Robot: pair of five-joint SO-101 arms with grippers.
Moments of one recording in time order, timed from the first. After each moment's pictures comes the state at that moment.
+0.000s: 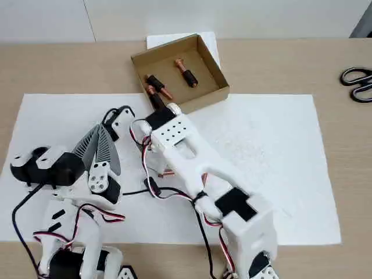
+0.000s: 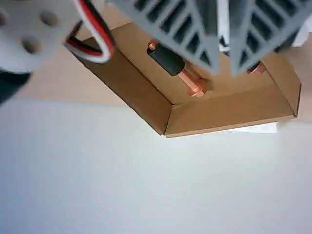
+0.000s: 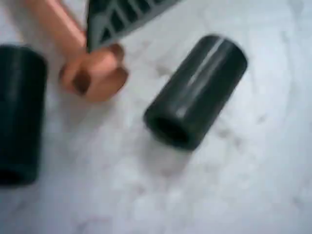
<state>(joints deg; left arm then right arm) 3.9 -100.4 70.7 44.6 17.7 -41.1 24.0 -14.9 82.4 25.4</state>
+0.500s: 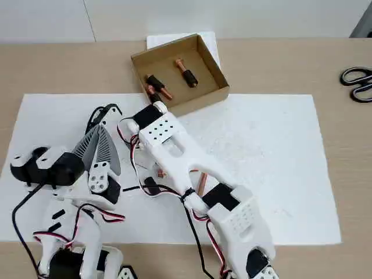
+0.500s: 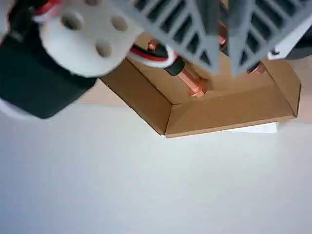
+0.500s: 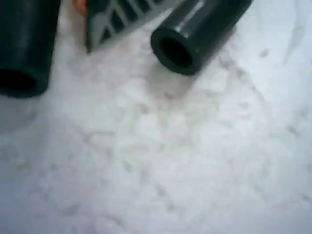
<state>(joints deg) 3.9 -100.4 70.7 44.6 17.7 -43.4 32.1 -25.4 83.6 25.4</state>
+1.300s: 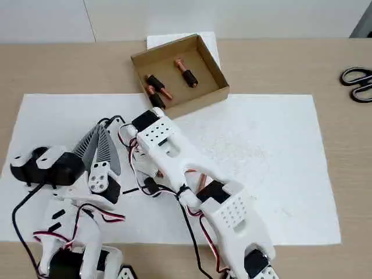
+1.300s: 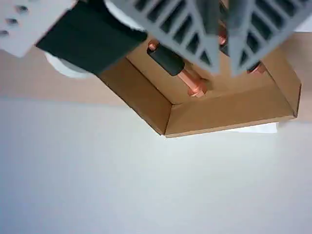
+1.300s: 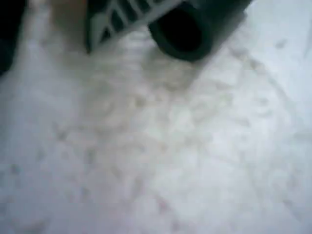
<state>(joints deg) 3.9 -100.4 70.7 44.6 17.7 -43.4 39.7 -26.1 84.7 25.4</state>
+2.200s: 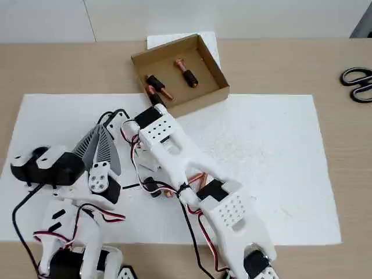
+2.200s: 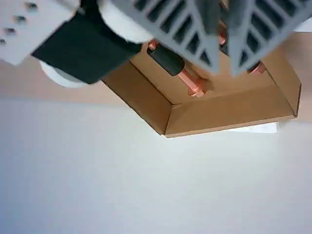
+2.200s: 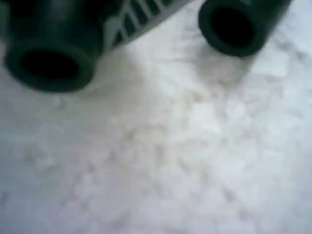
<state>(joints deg) 3.9 -100.4 70.7 44.6 17.7 -43.3 42.3 -30.1 85.0 25.4</state>
